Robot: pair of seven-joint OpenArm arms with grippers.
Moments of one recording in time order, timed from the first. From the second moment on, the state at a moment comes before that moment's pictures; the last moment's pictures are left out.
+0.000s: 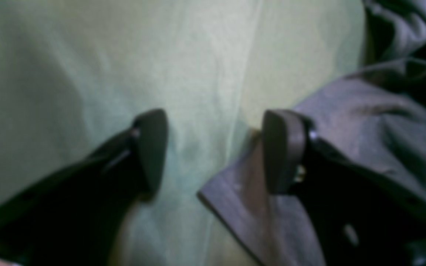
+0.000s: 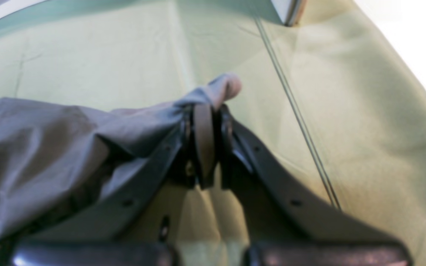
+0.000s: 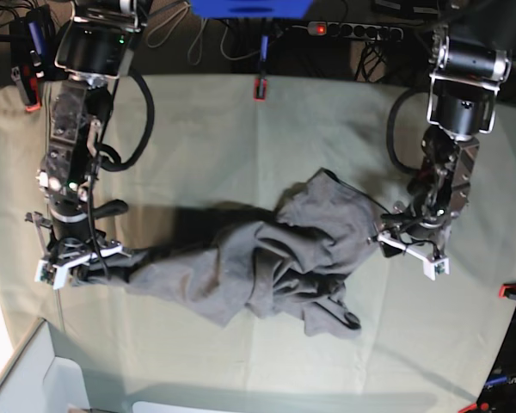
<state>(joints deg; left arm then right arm) -17.7 -15.7 7.0 46.2 -32.6 0.3 17.2 3.7 -1.5 18.4 86.5 -0.5 0.4 -22.7</state>
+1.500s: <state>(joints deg) -47.9 -6.1 -2.4 75.2 -32.3 0.3 32.7 -25.6 -4.6 7.0 116.1 -0.3 0.5 -22.3</state>
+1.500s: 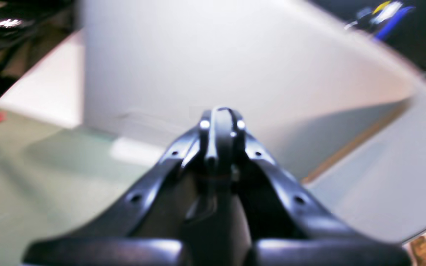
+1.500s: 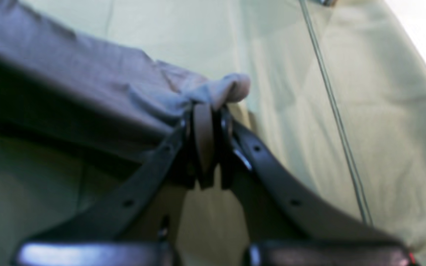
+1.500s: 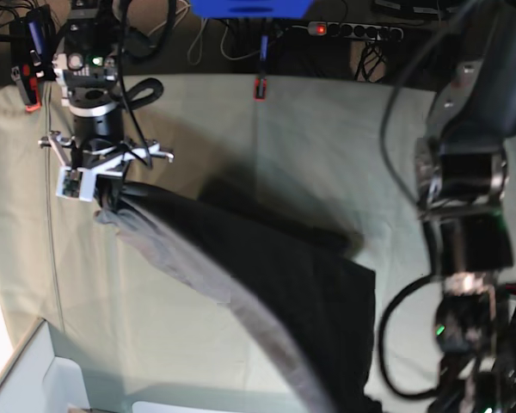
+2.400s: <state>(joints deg) -54.9 8.0 19.4 41.4 -32.7 0.6 15.6 -25.7 -5.3 14.4 116.4 -0.3 0.5 -20.8</state>
